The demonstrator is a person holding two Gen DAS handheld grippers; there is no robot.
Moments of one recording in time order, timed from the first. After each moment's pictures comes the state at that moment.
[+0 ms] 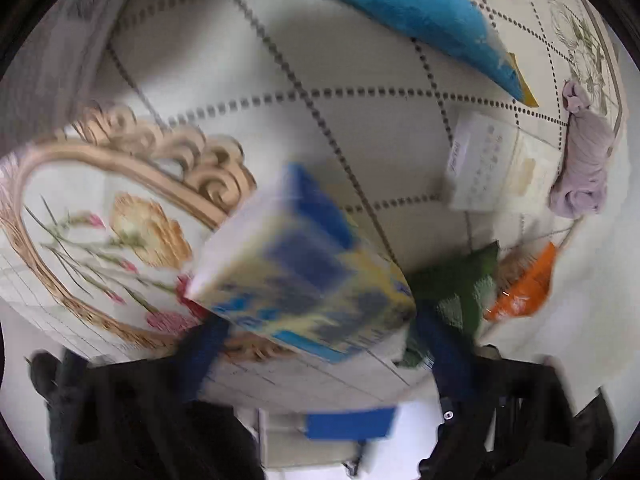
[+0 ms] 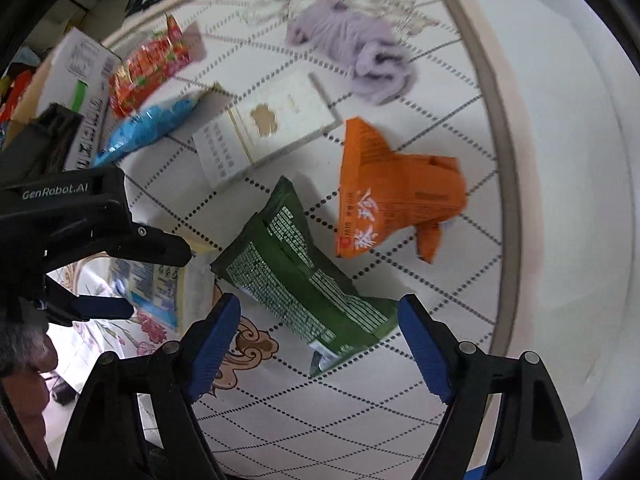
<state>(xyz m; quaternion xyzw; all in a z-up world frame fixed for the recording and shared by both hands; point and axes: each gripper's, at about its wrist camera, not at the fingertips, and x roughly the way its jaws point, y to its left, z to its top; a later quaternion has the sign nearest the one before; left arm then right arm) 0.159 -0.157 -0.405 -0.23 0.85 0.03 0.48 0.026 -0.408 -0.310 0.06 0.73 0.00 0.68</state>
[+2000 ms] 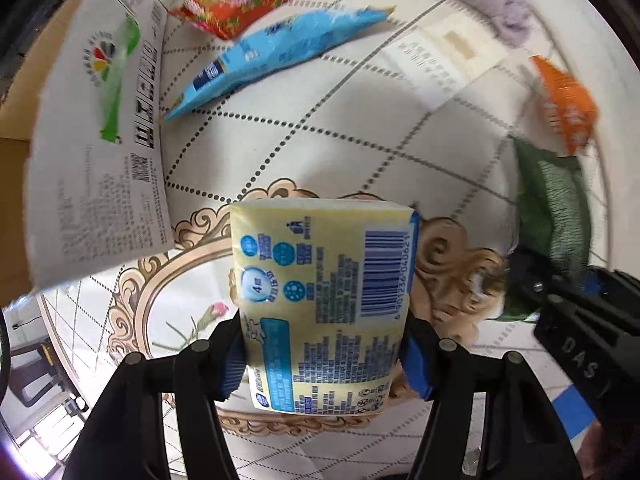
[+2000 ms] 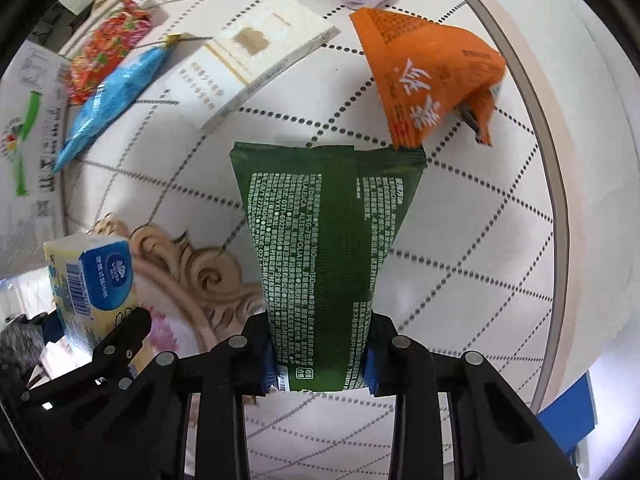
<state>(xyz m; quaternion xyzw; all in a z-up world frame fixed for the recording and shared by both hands) 0.037 -0.178 -0.327 0.12 0.73 -0.10 0.67 0.001 -0.262 -0.408 0.14 0.73 -0.08 0.66</state>
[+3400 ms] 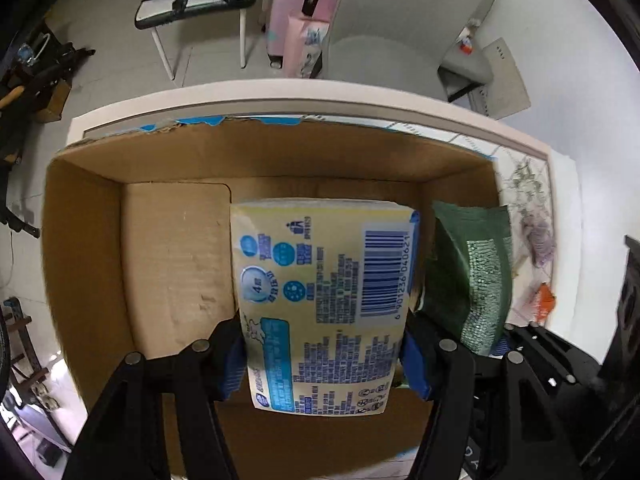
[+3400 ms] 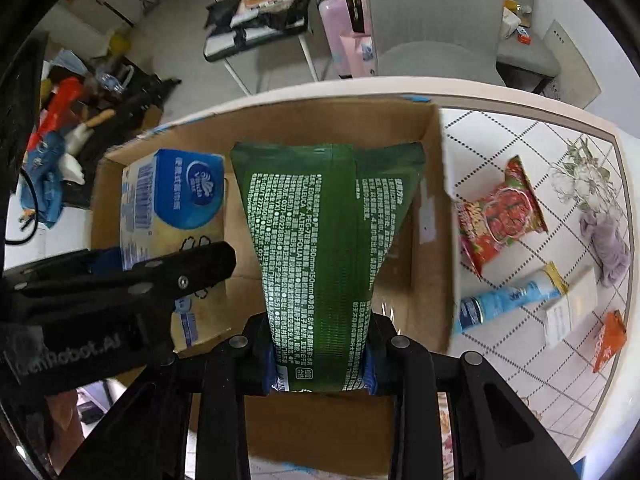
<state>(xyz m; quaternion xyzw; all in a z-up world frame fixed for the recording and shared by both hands) 0.259 0.094 -0.248 -0.05 0.72 -0.12 0.68 0.225 -0.038 -0.266 0.07 0.68 0.05 0.73</state>
